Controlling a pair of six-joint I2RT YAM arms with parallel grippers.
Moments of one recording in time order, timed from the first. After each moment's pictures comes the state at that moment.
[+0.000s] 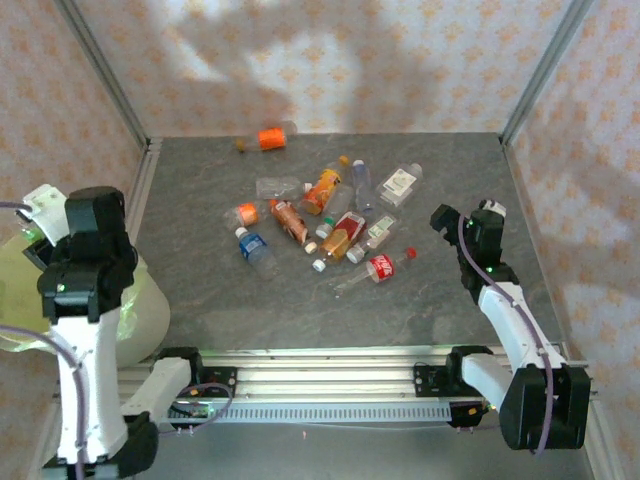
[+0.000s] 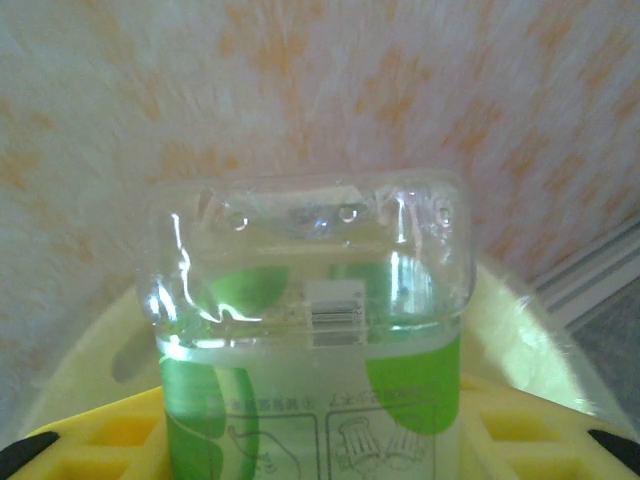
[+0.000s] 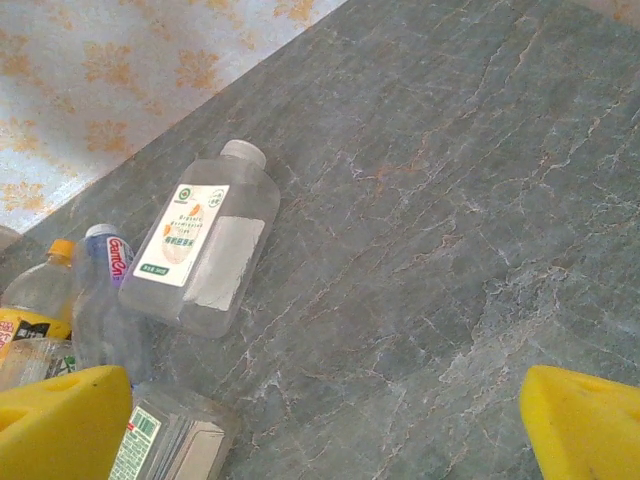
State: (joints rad) left arm 0.26 0.93 1.43 -1.21 -0.86 -0.38; right arm -0.01 0.99 0.58 -0.10 0.07 0.54
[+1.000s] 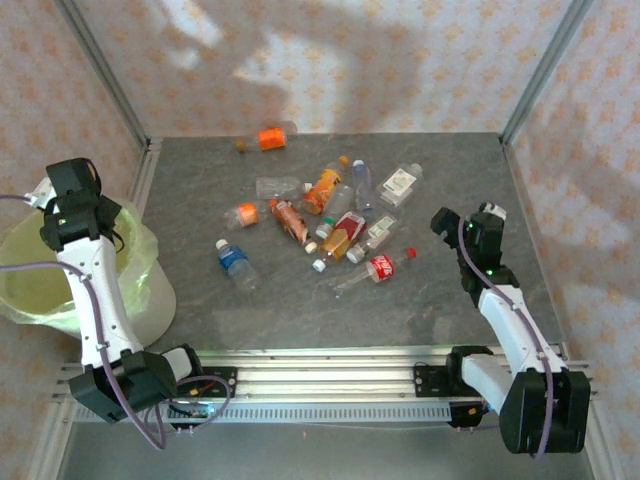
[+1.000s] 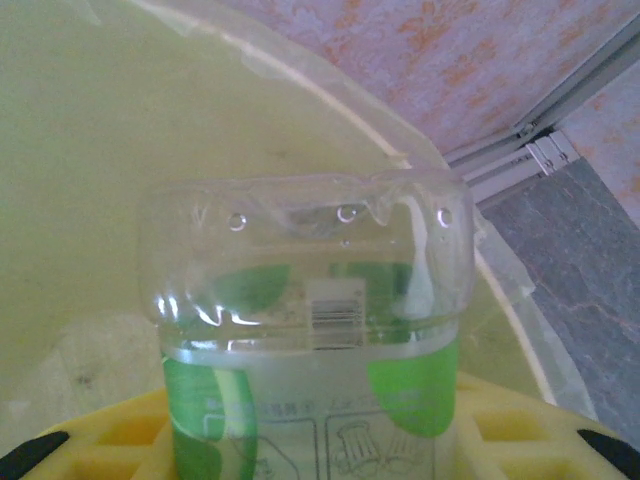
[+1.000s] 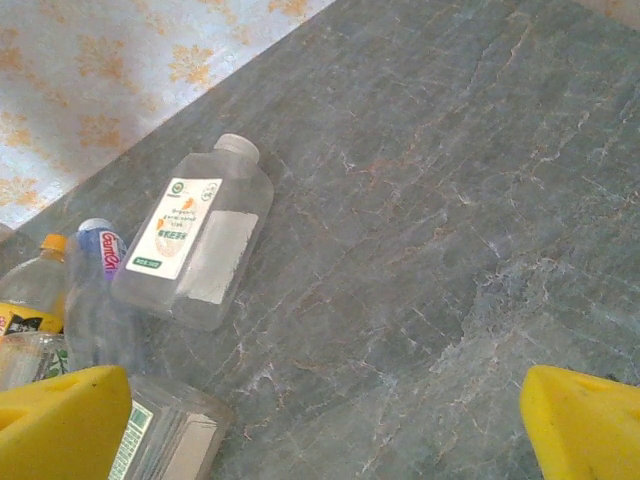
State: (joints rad) left arm 0.50 1.17 1.37 -1.00 -0.30 -0.63; right arm -0.01 0.97 0.56 -0.11 0.08 0.54
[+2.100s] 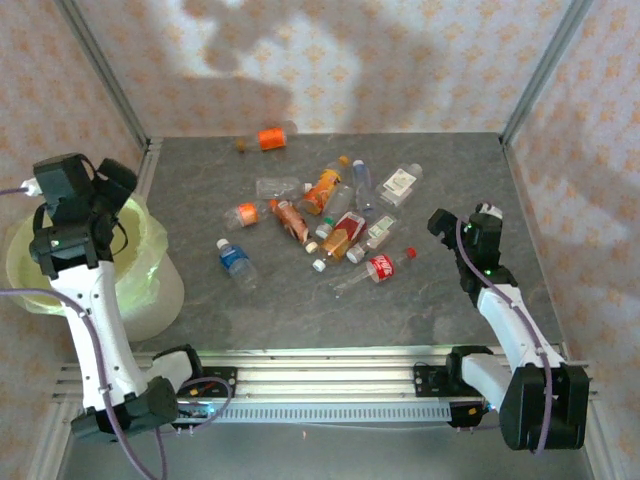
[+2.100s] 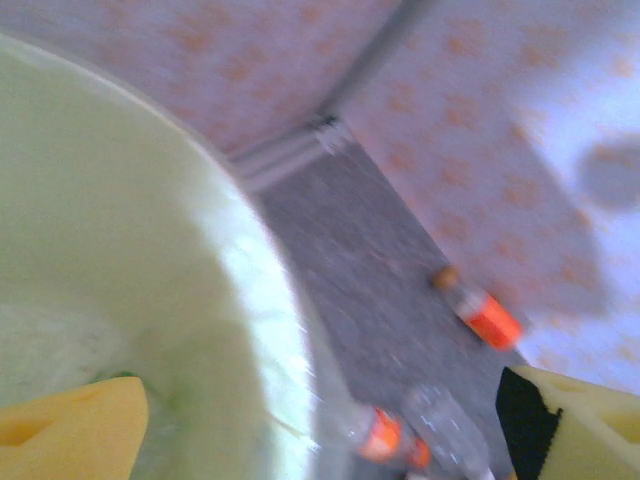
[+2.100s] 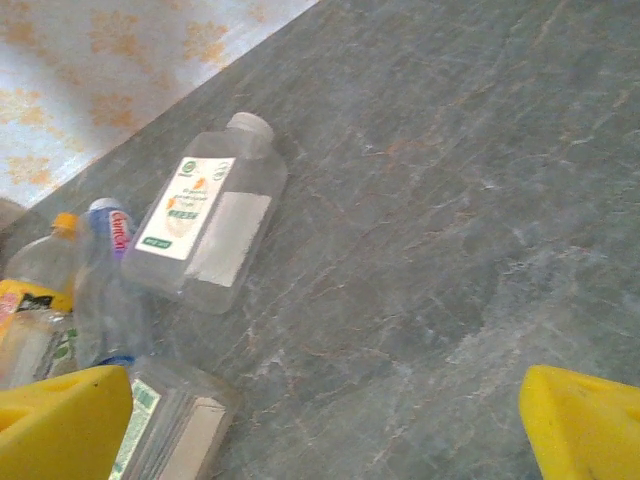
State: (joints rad) left arm 0.37 1.05 1.52 -1.04 -0.05 -0.69; right arm -0.01 0.99 0.54 -0.07 0.01 0.53
